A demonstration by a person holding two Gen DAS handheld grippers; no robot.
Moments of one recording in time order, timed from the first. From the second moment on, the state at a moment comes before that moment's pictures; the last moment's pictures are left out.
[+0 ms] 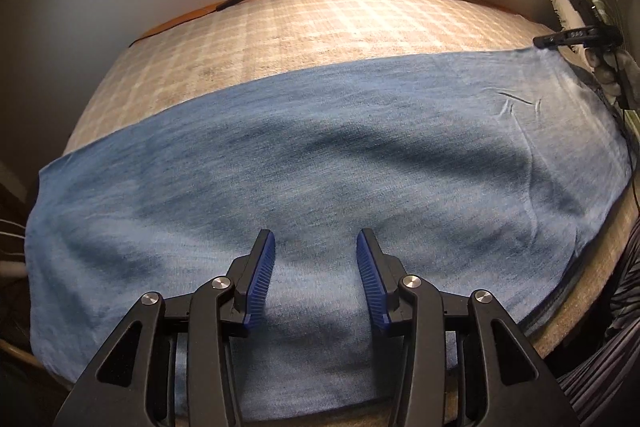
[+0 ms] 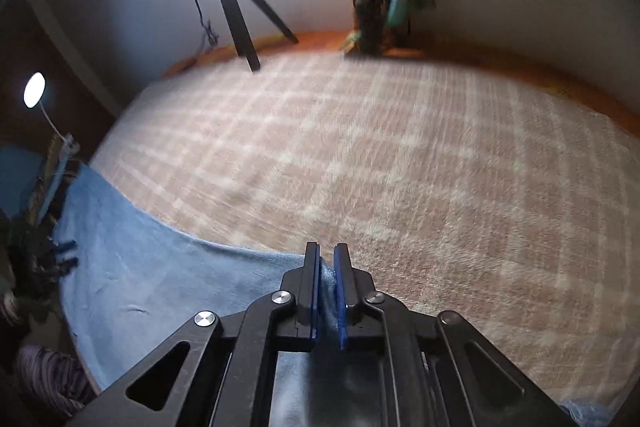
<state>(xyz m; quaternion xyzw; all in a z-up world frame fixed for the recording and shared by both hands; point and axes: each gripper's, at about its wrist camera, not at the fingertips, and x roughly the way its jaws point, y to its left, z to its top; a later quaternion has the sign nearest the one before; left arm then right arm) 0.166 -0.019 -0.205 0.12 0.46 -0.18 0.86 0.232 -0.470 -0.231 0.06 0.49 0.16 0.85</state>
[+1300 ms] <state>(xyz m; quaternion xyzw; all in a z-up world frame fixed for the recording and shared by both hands) 0.092 0.294 -0.222 -0.32 0.41 0.03 0.85 0.104 -0.242 -0.079 0.00 0.41 0.24 0.88</state>
